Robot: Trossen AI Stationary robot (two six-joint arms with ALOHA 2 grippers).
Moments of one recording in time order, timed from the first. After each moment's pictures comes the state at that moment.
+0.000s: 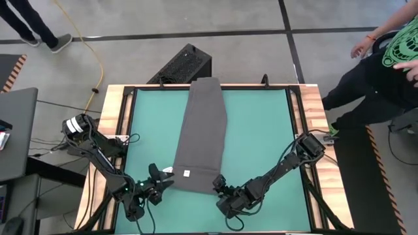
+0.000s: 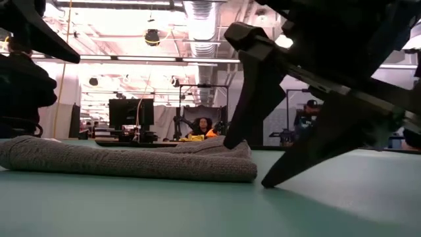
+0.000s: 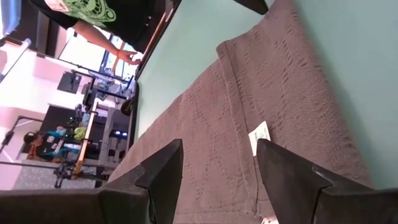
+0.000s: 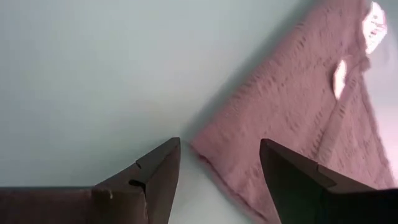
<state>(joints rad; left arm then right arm) -0.98 1.55 0.68 -0.11 -1.17 0.08 0.60 2.05 1.31 -0.27 0.52 -0.34</state>
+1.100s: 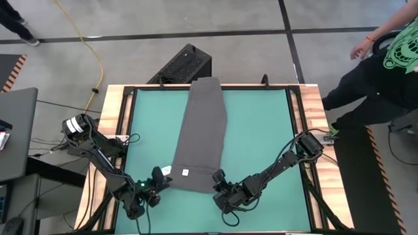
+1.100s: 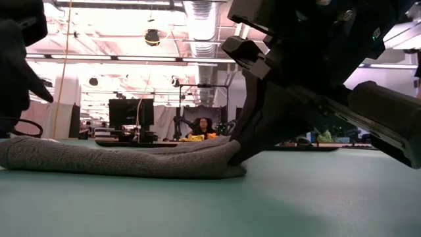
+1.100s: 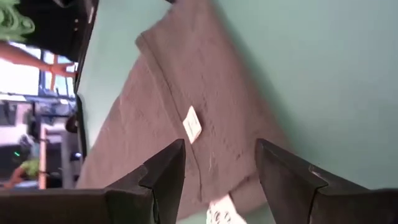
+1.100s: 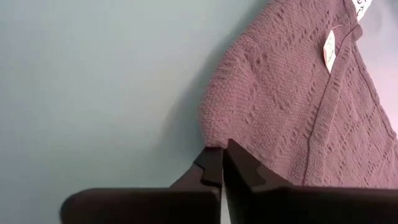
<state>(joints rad) -0.97 1.55 0.66 -0.22 -0.92 0.14 0.57 2.05 1.30 -0.25 0.54 -0.23</state>
